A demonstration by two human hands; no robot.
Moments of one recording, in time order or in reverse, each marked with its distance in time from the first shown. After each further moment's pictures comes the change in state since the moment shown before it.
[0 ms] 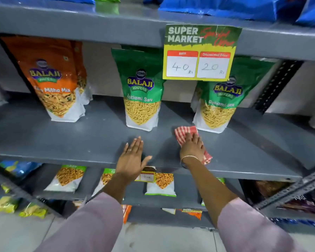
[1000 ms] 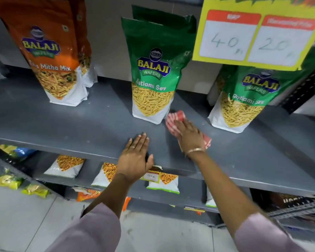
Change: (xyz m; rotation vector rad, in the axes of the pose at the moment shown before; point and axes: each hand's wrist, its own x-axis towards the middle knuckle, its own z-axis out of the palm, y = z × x) left_hand 0.002 -0.002 0.016 -0.014 0.049 -0.065; right_hand 0.022 -0.029 0.009 0.035 0.028 -0.424
